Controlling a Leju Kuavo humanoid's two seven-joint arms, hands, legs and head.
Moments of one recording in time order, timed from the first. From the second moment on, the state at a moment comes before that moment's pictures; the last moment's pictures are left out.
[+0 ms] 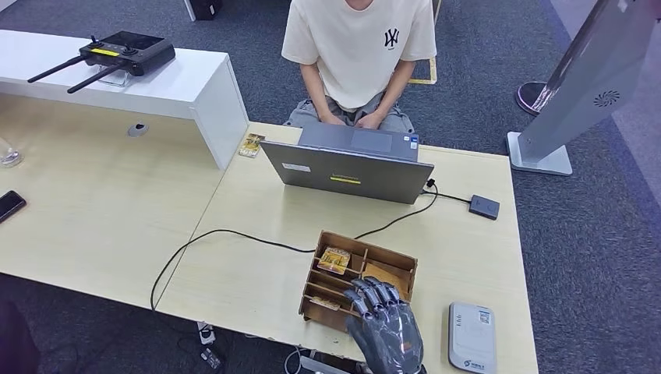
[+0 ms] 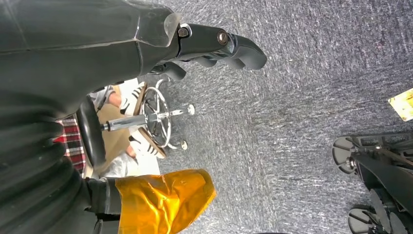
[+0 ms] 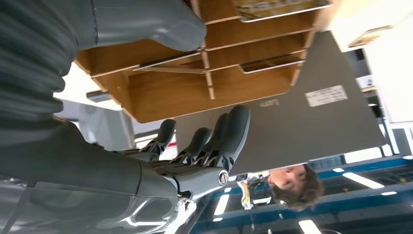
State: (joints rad) left arm -0.04 -0.08 1.06 -0.20 -1.37 -0.15 0.12; right arm -0.06 -0.07 0.82 -1.20 1.32 -0.68 0.07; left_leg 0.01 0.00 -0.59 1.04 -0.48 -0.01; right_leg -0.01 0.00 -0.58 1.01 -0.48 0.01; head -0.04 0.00
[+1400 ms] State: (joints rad) left arm -0.04 -0.08 1.08 -0.20 -1.38 -0.15 0.12; right arm -0.03 -0.07 0.72 -1.22 1.46 -0.61 0.16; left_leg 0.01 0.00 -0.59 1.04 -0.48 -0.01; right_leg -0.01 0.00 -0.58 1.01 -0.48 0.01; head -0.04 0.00
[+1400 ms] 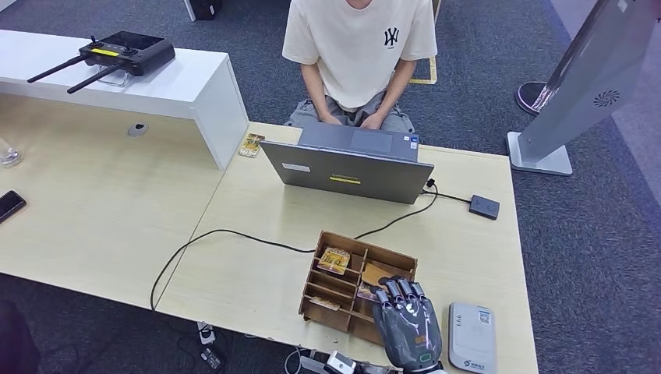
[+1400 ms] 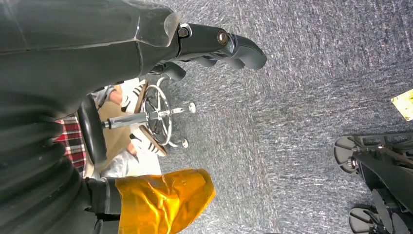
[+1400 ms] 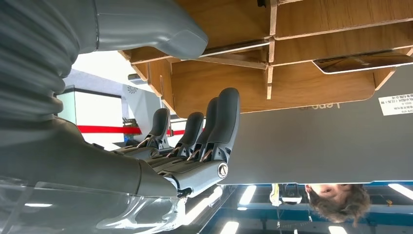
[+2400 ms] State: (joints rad) left arm -0.04 -0.08 1.08 -0.20 -1.38 -0.15 0.12; right arm -0.05 -0.05 0.72 -1.16 1.41 -0.61 0.13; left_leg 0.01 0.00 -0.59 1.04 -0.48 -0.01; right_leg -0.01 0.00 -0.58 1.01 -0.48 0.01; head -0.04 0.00
